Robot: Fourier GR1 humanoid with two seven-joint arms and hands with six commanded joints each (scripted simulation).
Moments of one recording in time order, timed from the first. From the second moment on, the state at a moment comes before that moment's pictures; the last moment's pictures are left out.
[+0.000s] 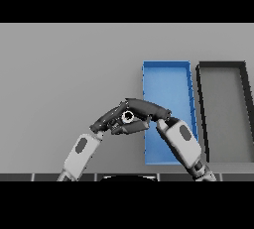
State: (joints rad) left arm -0.24 -0.02 -0.40 -1.54 -0.10 -0.39 -0.08; right arm -0.51 -0.09 0.35 -1.76 -0.28 0.60 0.28
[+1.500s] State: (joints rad) left arm -0.22 0.01 -0.38 -1.53 -0.12 -0.44 0.08; right arm -0.96 -0.10 -0.08 -1.66 -0.61 0.36 0.52
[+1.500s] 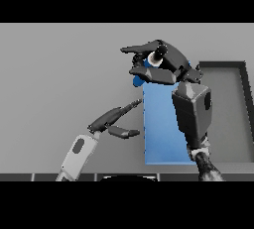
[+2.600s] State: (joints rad) left arm -0.23 0.03 -0.36 -1.53 -0.15 -0.40 0.06; right arm -0.64 -0.17 -0.22 -1.38 -0.10 0.29 0.61
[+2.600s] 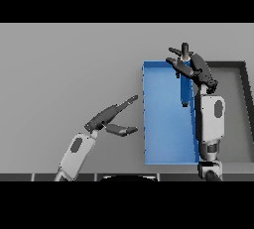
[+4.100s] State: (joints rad) left arm -0.22 0.02 -0.36 -1.52 -0.17 -0.39 0.04; right arm -0.74 -0.73 0.75 -1.20 -0.64 0.02 0.60
